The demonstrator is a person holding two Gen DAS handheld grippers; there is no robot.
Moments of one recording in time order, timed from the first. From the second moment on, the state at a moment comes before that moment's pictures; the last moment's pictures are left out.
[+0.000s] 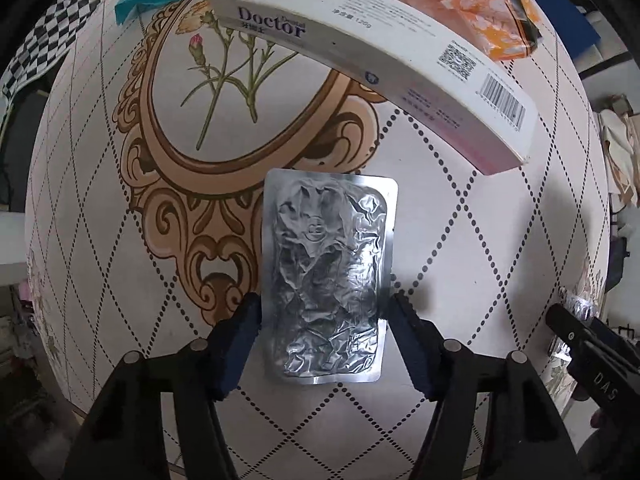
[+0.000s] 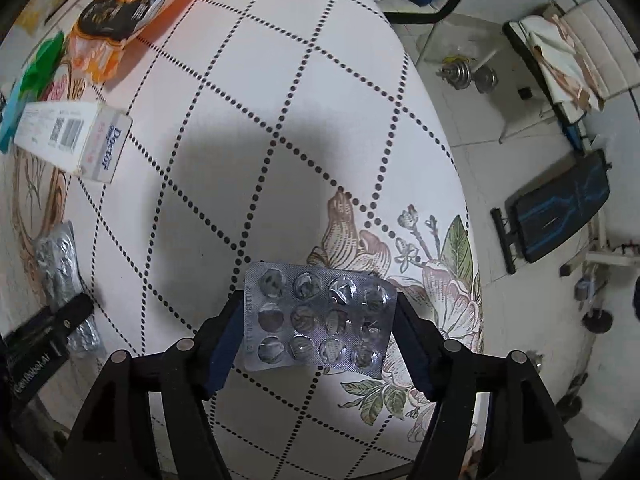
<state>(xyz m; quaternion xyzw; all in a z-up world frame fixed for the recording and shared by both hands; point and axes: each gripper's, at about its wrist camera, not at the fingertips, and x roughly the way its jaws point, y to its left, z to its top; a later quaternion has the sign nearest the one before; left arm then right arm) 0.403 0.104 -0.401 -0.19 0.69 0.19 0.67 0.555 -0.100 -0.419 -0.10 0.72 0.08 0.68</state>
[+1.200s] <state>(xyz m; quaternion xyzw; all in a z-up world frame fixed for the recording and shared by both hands) 0.284 0.076 -0.260 -0.19 0.57 0.19 0.77 0.468 -0.101 -0.311 -0.05 0.65 0.21 0.72</state>
